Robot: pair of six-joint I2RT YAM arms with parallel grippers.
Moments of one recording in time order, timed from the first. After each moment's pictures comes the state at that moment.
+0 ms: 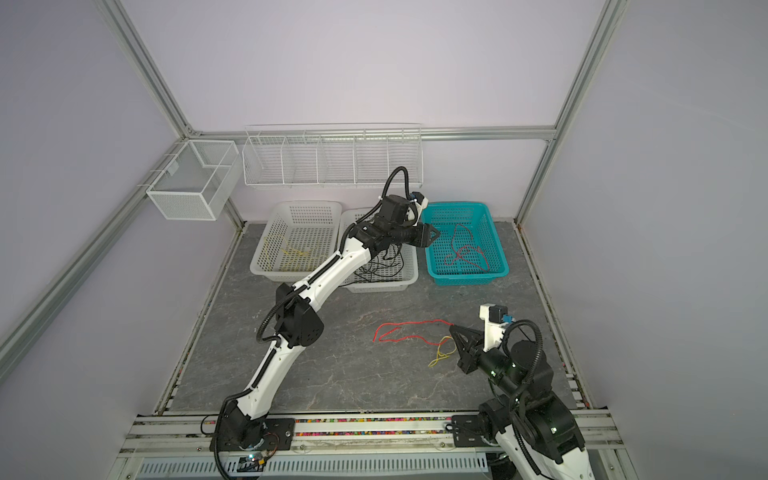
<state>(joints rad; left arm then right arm) -0.80 2.48 2.59 -0.59 0.26 -0.33 0.39 0.16 0.57 -0.65 -0.26 0.46</state>
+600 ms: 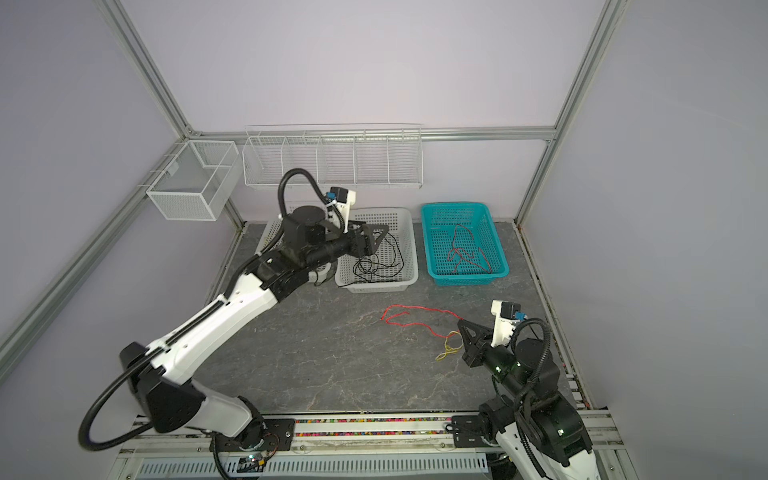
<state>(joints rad) -0.75 1.38 1.37 -0.19 0.11 -0.42 0.39 0.24 0.66 -0.66 -0.16 0.59</state>
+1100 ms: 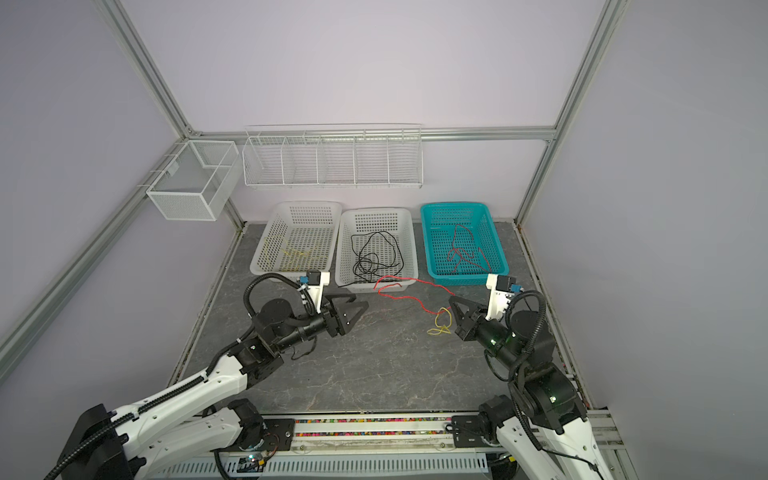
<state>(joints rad) -0.82 1.02 0.51 0.48 0.34 -0.62 0.39 0.49 0.78 -0.48 -0.24 0.71</state>
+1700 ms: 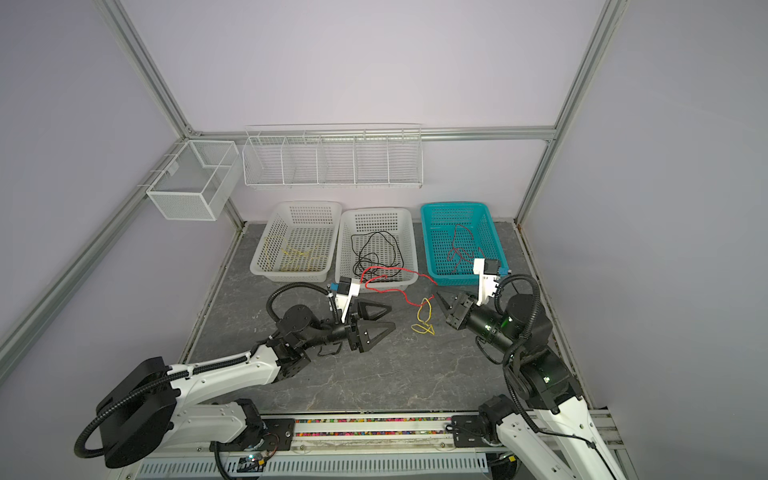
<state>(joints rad) -0.94 1.29 0.56 0.91 0.53 -0.67 0.45 0.59 0.85 -0.36 -0.40 0.83</state>
